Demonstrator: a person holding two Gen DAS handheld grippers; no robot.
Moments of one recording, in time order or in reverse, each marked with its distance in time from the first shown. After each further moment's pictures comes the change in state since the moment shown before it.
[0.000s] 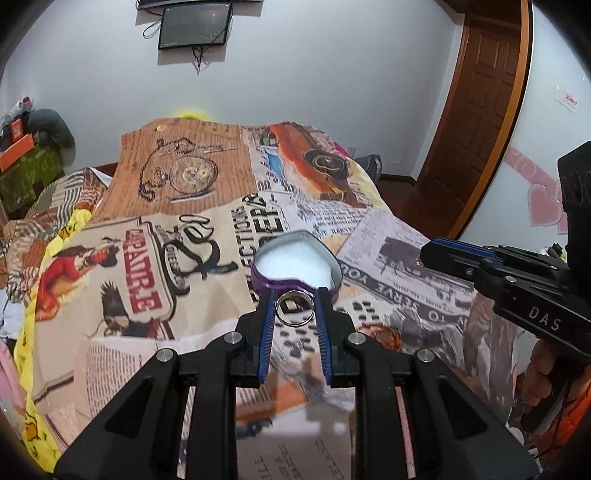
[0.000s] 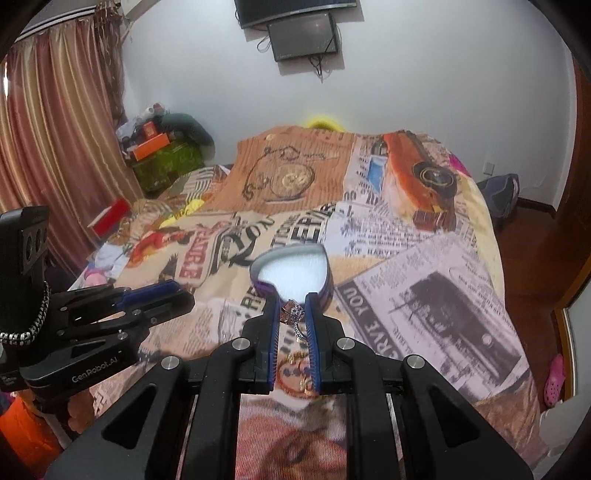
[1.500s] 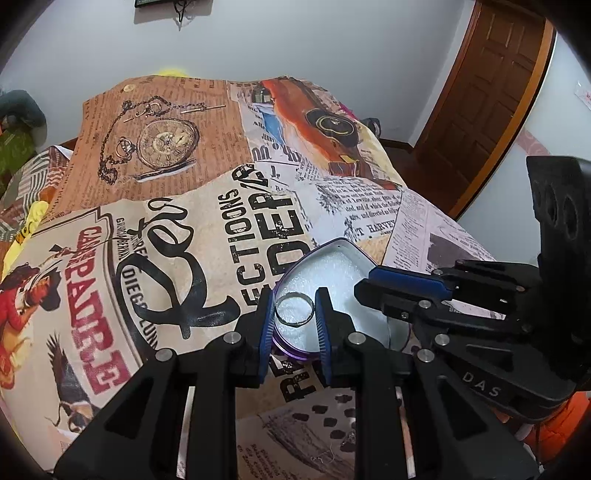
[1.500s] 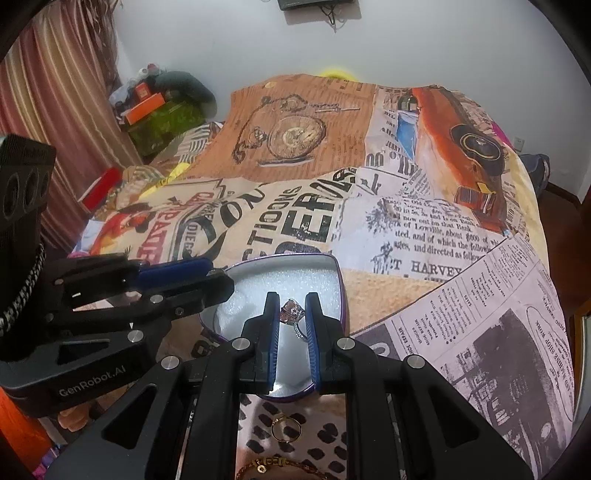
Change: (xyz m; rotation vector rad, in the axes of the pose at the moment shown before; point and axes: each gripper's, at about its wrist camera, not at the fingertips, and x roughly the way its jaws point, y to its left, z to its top) left arm 0.124 0.038 0.039 0.002 0.179 -0.069; right arm 0.128 -0.015 0.020 -0.033 0.200 0.048
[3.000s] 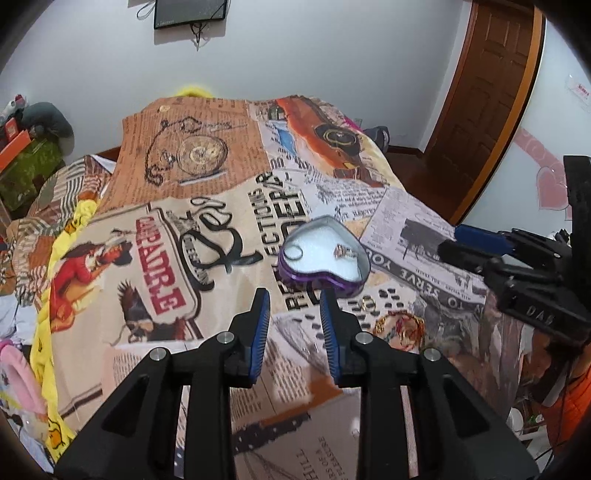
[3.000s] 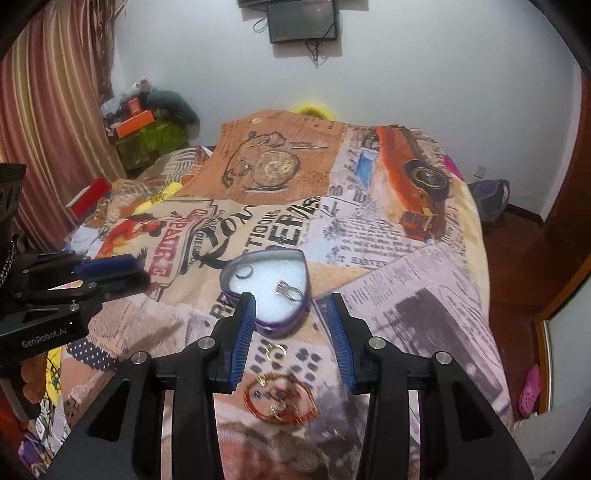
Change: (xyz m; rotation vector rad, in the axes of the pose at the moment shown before) left arm -0.107 -0.024 -0.044 0.008 -0.034 0.087; right arm -0.103 0.015 -0.028 -0.001 -0.107 -0.140
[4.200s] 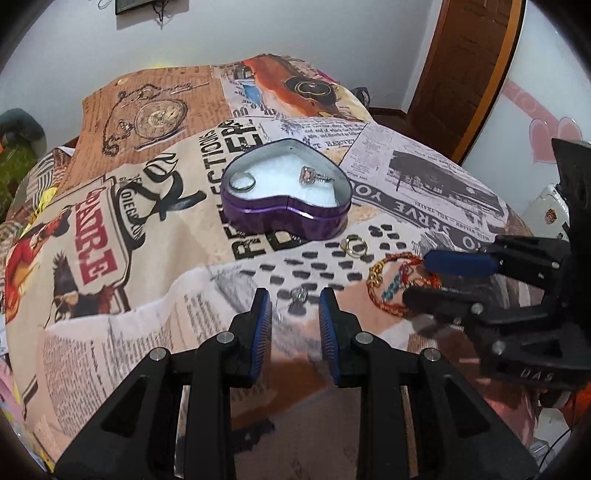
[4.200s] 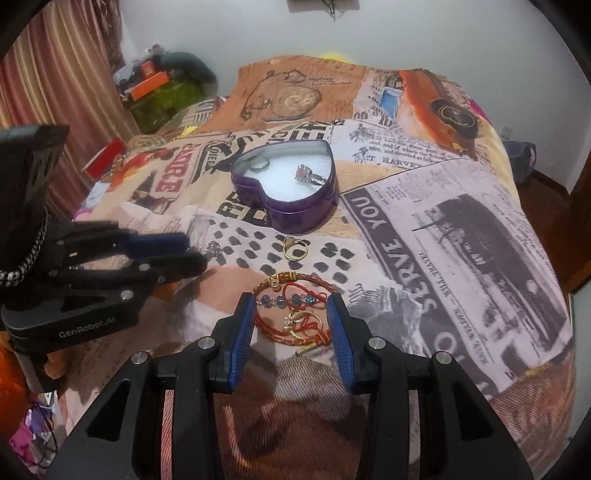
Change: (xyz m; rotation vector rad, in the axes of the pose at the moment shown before) left arm 0.074 -0.028 -0.042 0.100 0.101 -0.043; right arm 0.043 0.001 -0.069 -0.010 0.164 0.113
